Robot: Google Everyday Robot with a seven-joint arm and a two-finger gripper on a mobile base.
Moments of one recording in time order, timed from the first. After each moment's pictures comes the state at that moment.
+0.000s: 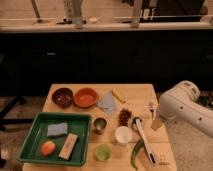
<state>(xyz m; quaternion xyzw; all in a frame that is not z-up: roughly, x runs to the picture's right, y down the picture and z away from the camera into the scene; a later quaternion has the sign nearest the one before) 0.279 0.141 0.708 -0.18 0.11 0.34 0.92</state>
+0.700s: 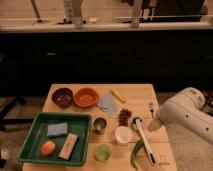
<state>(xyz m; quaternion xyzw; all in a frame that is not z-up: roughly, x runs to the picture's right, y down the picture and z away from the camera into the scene) 0.262 0.159 0.693 -0.17 0.08 0.40 0.90</state>
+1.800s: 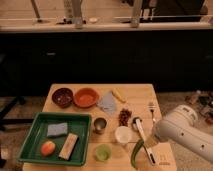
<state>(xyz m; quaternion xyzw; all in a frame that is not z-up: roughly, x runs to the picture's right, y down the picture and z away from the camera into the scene) 0.245 0.235 0.706 -0.21 0.08 0.38 0.90</state>
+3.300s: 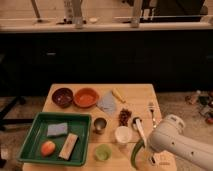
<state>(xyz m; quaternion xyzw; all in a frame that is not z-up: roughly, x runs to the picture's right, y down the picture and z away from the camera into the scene) 0.230 0.294 0.726 -0.26 0.09 0.33 0.90</state>
